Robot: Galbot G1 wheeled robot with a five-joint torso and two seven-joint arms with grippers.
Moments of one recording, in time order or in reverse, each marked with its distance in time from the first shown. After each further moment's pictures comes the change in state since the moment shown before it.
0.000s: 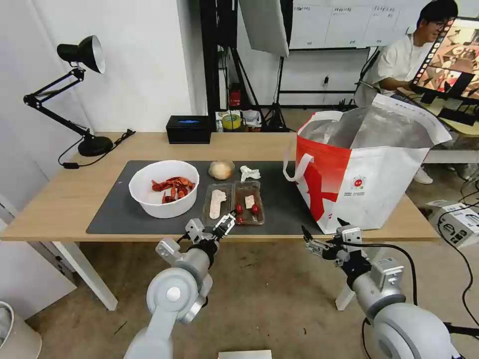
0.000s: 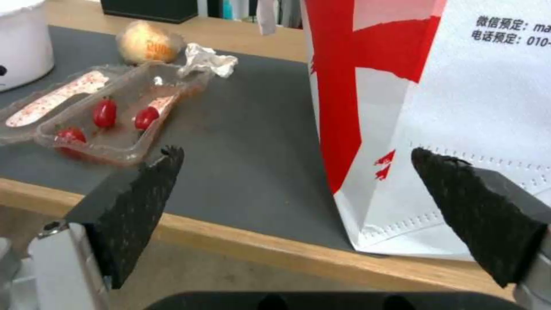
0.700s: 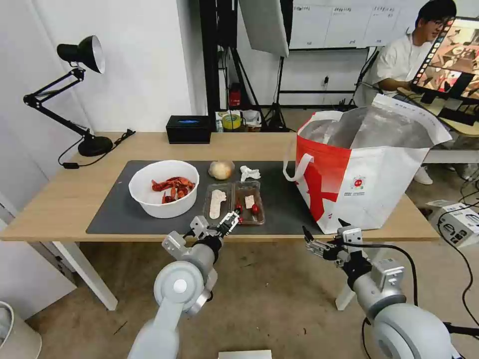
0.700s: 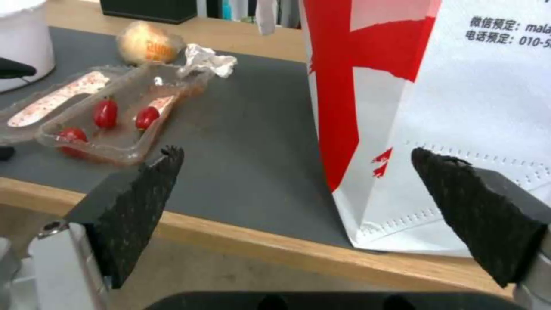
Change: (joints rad) left arm -0.052 -0.025 0.016 0.035 -0.022 0.003 -0.057; right arm -0.012 0.002 0.004 0.008 0.000 0.002 0.003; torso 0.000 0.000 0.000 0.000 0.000
